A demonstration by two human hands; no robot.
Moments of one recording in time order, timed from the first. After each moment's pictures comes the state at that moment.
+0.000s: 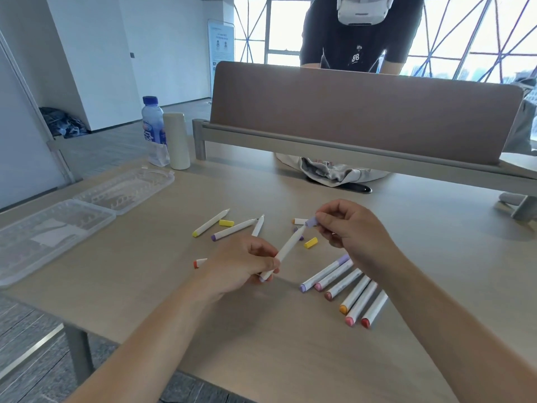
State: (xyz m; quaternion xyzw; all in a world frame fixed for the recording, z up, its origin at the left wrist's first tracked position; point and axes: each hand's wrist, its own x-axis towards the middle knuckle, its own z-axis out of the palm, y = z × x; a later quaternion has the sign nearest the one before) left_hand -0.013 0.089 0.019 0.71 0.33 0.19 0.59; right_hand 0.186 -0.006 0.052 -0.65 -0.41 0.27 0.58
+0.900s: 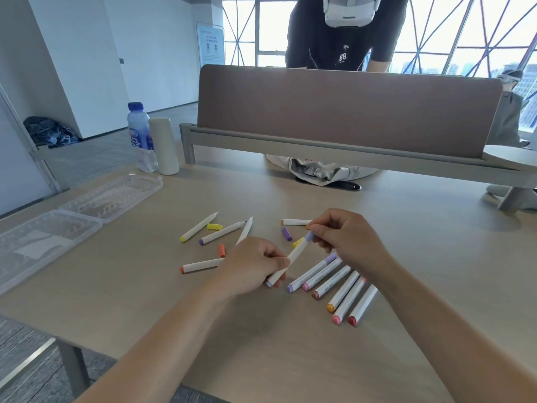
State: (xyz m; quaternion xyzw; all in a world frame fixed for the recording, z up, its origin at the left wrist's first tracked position) left_hand 0.022 0.071 0.026 0.80 0.35 0.14 0.47; right_hand 0.202 -0.019 0.042 -0.71 -0.45 0.21 0.51
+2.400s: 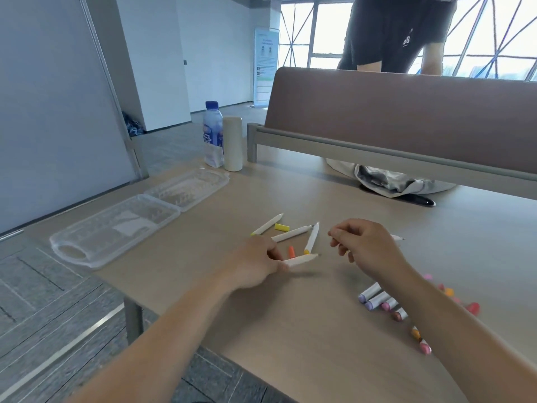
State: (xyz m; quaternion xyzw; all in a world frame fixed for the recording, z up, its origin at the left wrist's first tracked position) left_hand -0.067 0.148 0.009 0.83 0.43 0.13 0.33; right_hand 0.143 0.057 0.024 -0.72 -0.48 0.20 0.46
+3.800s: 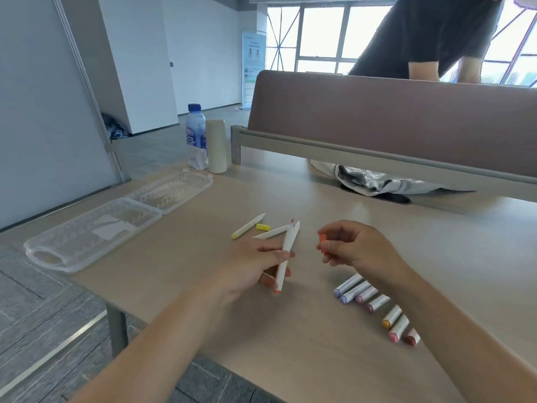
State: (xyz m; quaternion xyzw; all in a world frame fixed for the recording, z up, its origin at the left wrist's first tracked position) left_hand -0.048 0.105 0.019 0.62 0.34 0.27 0.65; right_hand 0.153 0.019 0.037 -0.64 -0.46 0.34 0.52
